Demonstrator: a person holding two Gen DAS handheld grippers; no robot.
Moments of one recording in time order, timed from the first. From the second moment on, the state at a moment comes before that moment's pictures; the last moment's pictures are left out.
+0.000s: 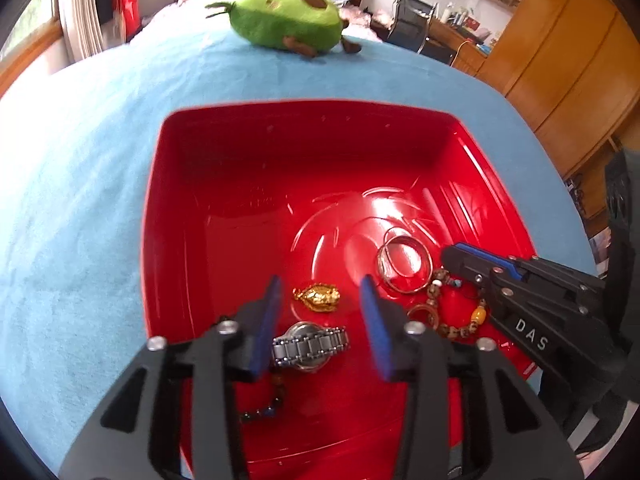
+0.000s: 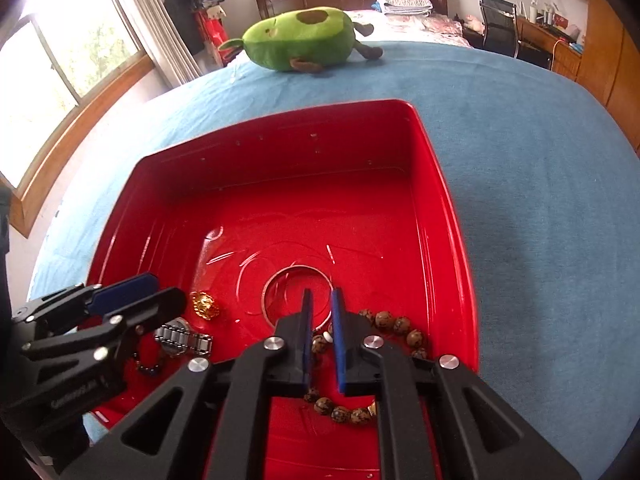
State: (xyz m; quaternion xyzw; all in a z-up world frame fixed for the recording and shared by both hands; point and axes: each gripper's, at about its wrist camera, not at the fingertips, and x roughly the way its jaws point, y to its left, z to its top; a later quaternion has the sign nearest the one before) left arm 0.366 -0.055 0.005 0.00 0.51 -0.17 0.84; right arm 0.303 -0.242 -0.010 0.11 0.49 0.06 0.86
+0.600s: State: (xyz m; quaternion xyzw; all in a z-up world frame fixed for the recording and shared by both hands) left arm 0.303 -0.037 0.057 0.00 0.42 -0.11 0.90; right arm 0.238 -0.250 0.043 0.06 0.43 0.01 0.90
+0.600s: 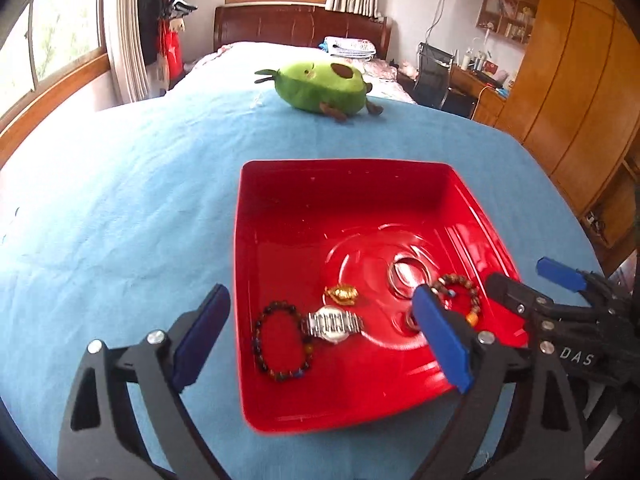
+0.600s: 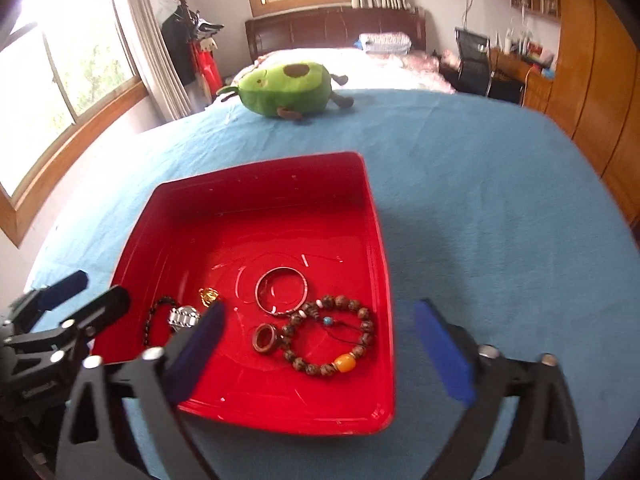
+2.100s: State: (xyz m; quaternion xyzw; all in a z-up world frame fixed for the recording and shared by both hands) left arm 0.162 -0.025 -0.009 0.00 0.54 -0.12 0.83; right arm 0.012 -0.309 0.002 0.16 0.41 0.06 0.89
